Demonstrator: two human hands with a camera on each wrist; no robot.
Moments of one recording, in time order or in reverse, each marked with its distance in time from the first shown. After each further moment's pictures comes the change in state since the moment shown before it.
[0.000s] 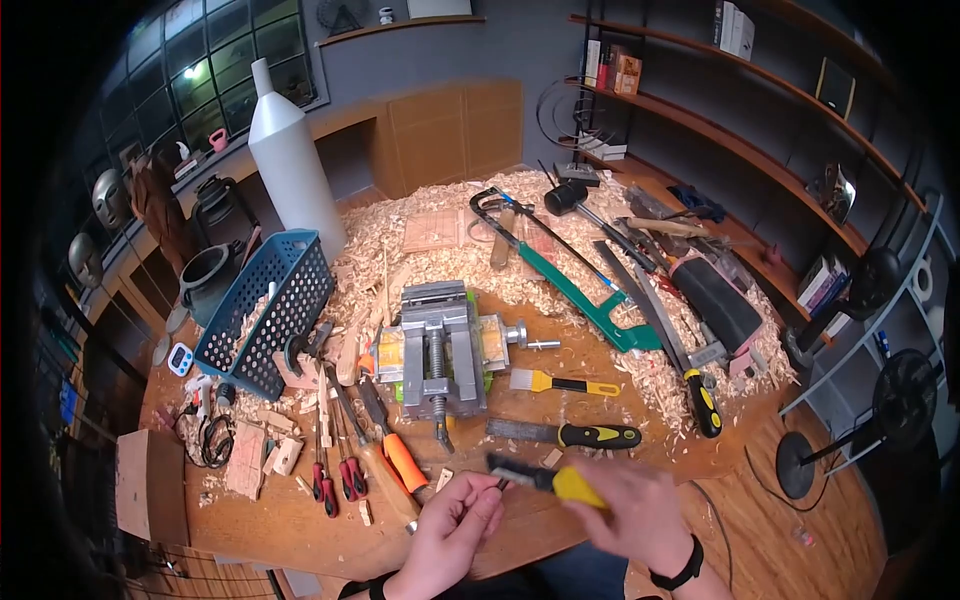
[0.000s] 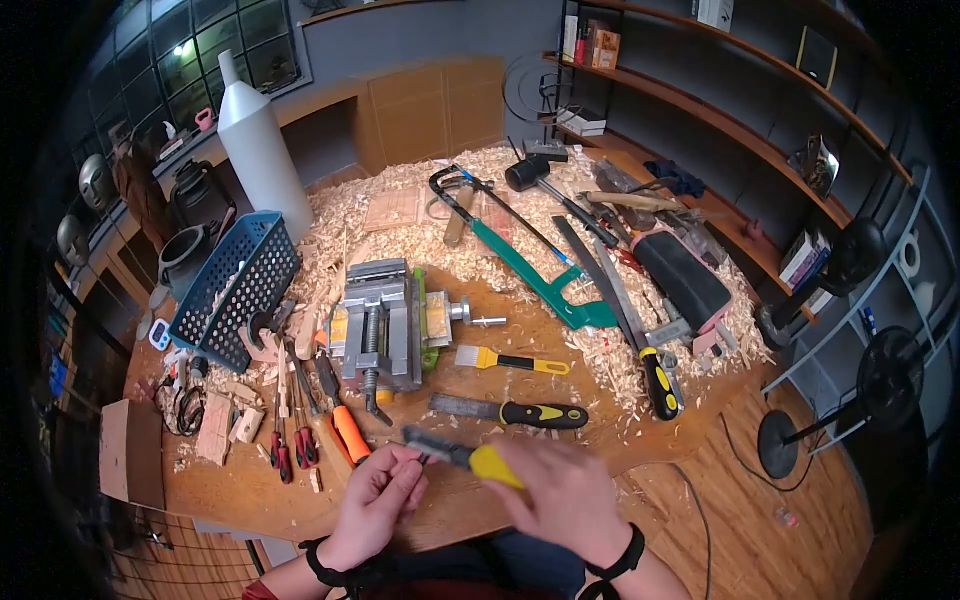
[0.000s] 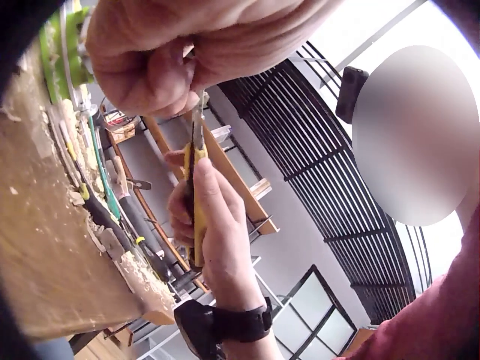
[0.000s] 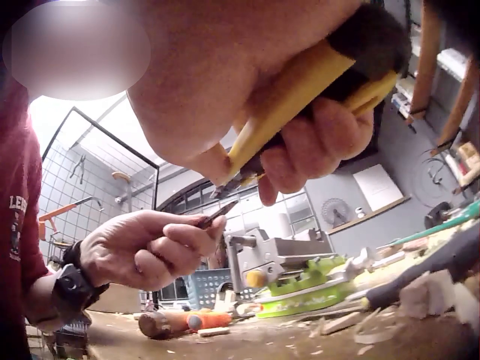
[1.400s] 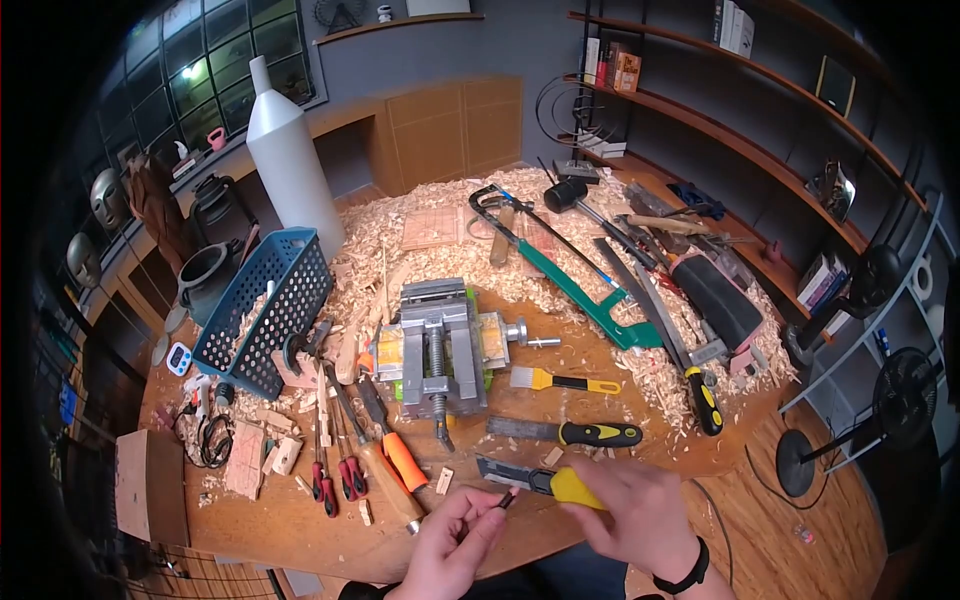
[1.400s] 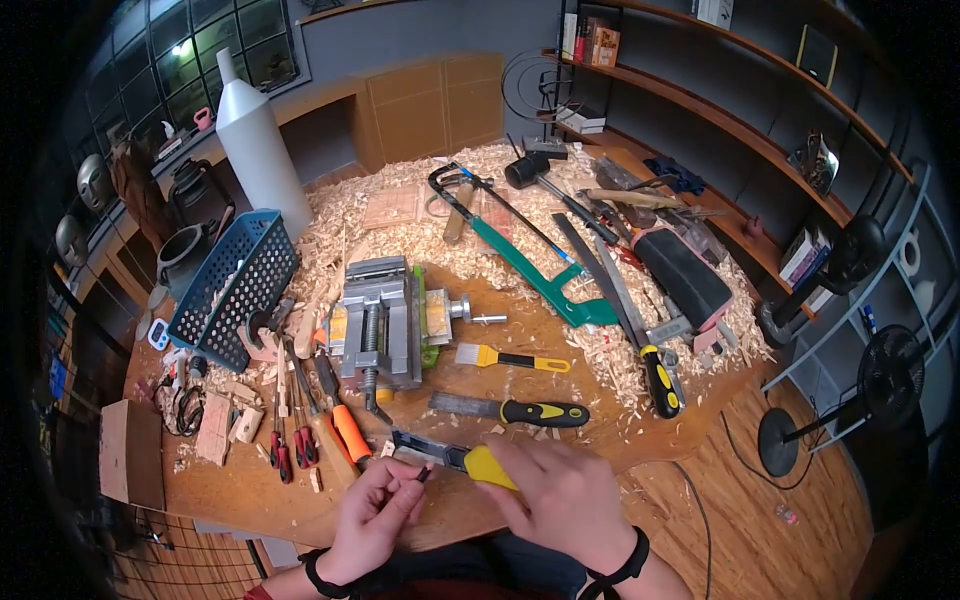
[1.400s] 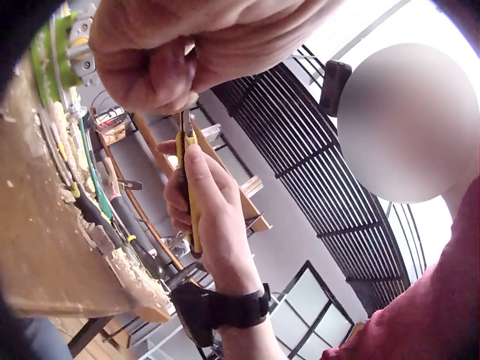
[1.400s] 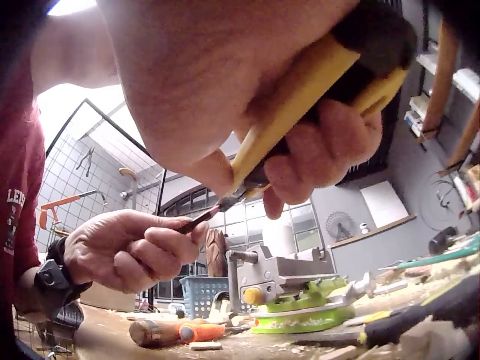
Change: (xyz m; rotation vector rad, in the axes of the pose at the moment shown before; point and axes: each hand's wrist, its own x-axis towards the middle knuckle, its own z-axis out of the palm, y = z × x) left_hand -0.014 -0.015 -0.004 0.051 0.006 0.132; right_hand 0.006 -0.018 -0.012 -0.046 -0.089 0.019
